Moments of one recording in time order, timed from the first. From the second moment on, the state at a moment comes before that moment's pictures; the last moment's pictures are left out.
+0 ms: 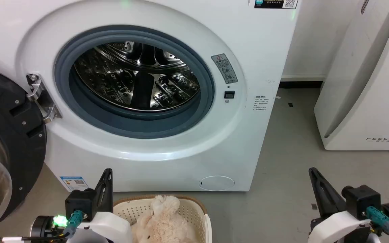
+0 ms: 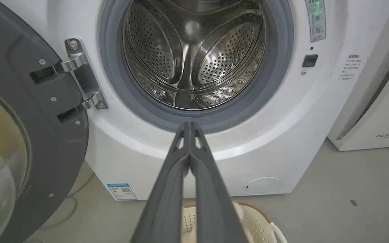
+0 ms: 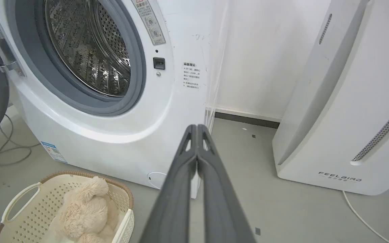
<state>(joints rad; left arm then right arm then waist) 0.01 0.05 0.00 0.01 0.00 0.00 0.00 0.01 -0.05 0.00 0.00 0.01 0.13 0.00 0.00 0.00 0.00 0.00</state>
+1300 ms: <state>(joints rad) 0.02 0.05 -0.02 0.04 -0.01 0.00 -0.03 0.01 -0.05 -0.01 0.01 0.02 0.13 -0.03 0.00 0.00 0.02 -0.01</state>
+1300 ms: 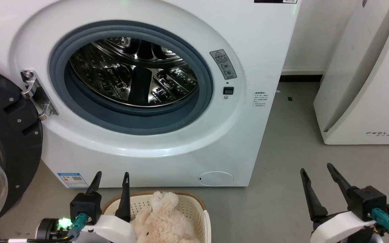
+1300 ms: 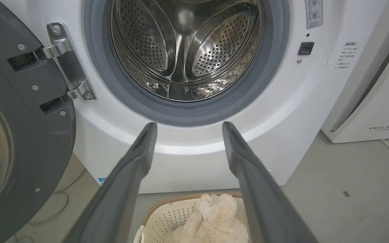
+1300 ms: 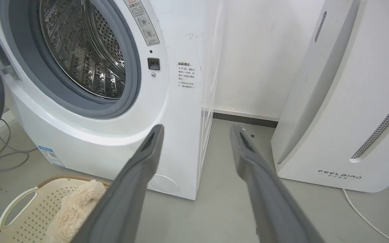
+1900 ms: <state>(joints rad) -0.05 0.05 -0.05 0.16 -0.04 -0.01 -0.06 0.01 -0.05 -0.02 -0.01 0.03 0.13 -0.07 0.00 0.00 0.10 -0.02</state>
